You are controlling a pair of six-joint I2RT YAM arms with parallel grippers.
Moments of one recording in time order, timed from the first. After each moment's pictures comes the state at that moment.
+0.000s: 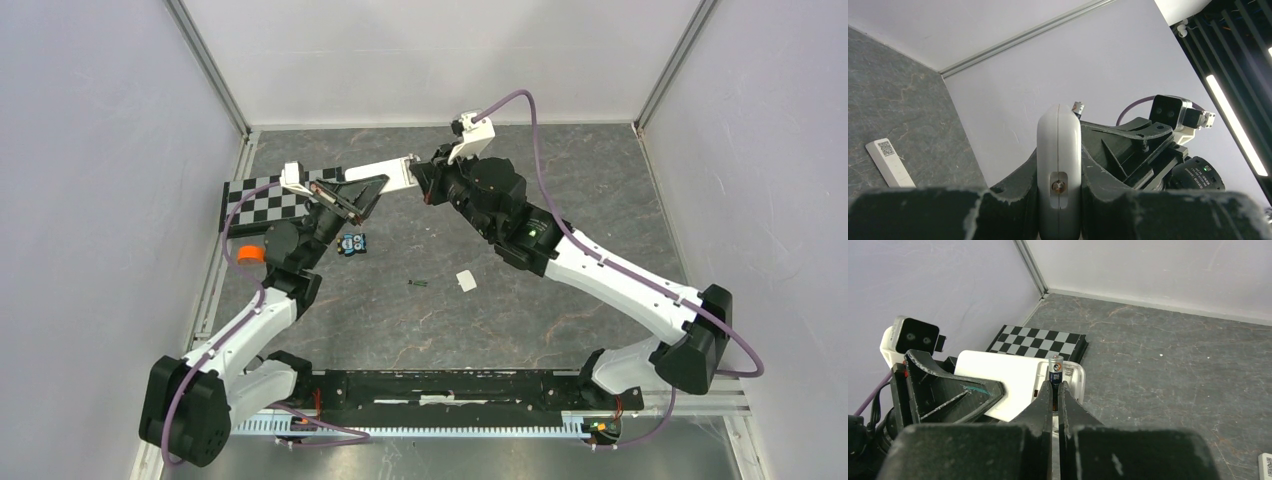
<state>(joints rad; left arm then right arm) -0.36 1.02 0.53 0.86 0.26 -1.37 0.93 1.40 1.34 0.03 0.33 0.35</state>
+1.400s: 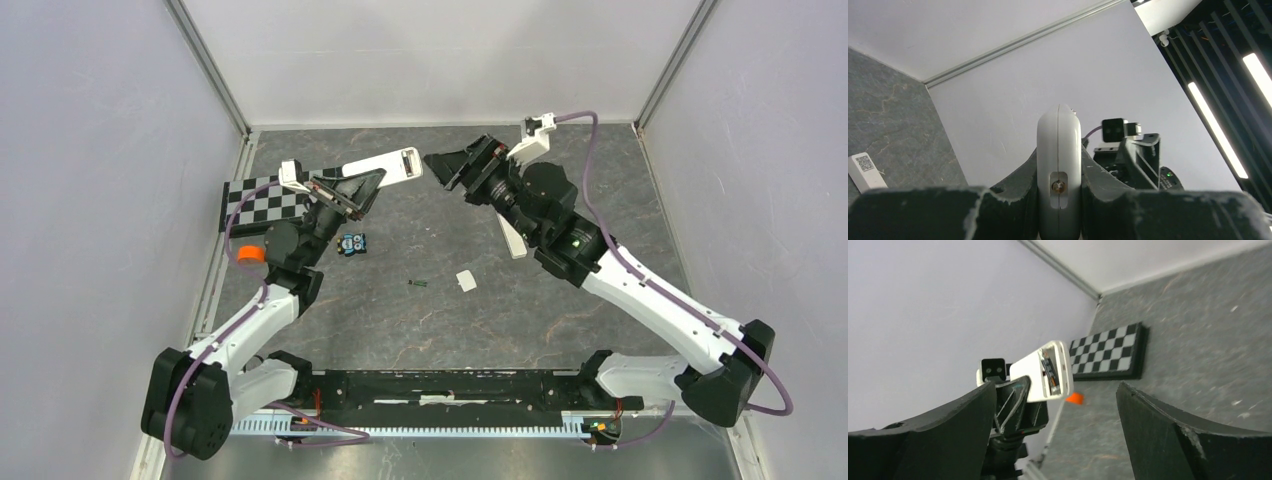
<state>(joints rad) -0.36 1.06 0.53 0.95 0.24 -1.42 0.81 1.21 1.23 0.01 0.23 0.82</state>
